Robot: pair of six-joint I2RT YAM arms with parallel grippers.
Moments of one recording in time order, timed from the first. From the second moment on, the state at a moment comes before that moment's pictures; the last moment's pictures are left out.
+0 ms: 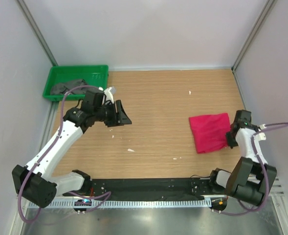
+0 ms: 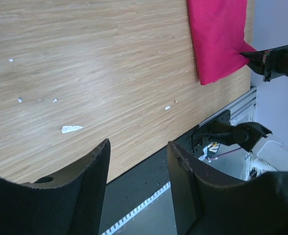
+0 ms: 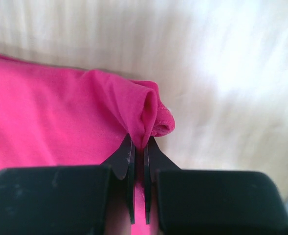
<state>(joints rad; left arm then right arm) -0.43 1.18 1.13 -0.69 0.40 -0.59 -0.32 1.22 0.71 -0.72 0.31 1.09</state>
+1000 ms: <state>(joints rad) -0.43 1.18 1.09 -0.70 0.52 -0.54 -0.74 1.15 0.65 -0.84 0.53 0.92</state>
